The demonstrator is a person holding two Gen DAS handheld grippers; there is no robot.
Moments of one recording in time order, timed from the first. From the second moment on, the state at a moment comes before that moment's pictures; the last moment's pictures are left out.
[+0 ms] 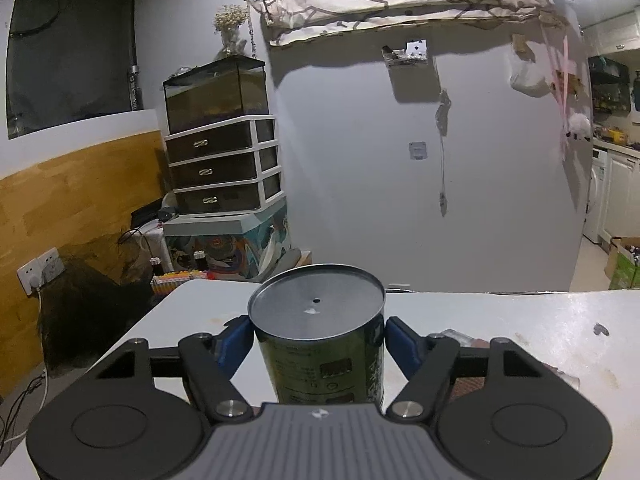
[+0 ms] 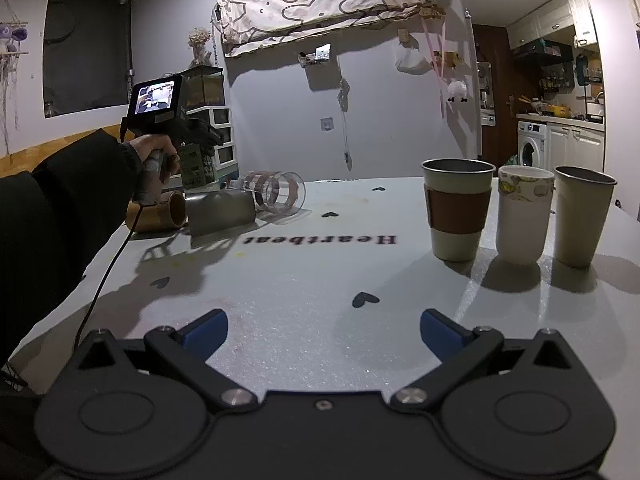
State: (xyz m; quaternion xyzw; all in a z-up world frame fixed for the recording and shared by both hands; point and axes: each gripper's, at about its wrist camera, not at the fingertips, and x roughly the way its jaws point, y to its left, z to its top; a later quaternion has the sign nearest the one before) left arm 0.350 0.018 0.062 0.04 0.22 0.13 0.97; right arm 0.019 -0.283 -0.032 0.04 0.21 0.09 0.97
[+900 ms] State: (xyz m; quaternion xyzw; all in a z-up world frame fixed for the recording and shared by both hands) left arm 0.217 0.012 0.085 0.05 0.18 -0.02 0.98; right arm 0.011 -0.281 -0.023 0.06 0.18 0.10 0.98
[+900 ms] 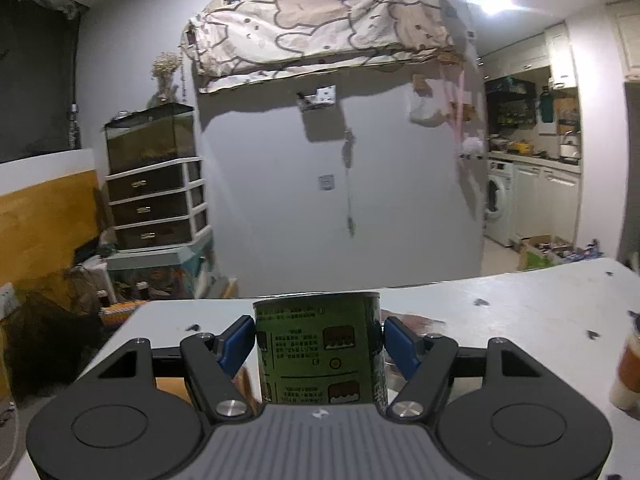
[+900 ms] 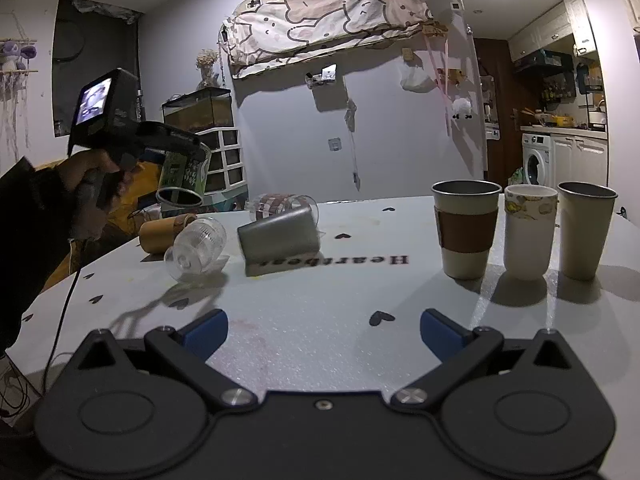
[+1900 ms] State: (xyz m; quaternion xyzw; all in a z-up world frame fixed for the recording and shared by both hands) left arm 0.027 -0.066 -0.014 0.08 0.19 -0.24 0.95; right arm 0.004 -0.305 -0.031 0.08 0.18 0.07 0.98
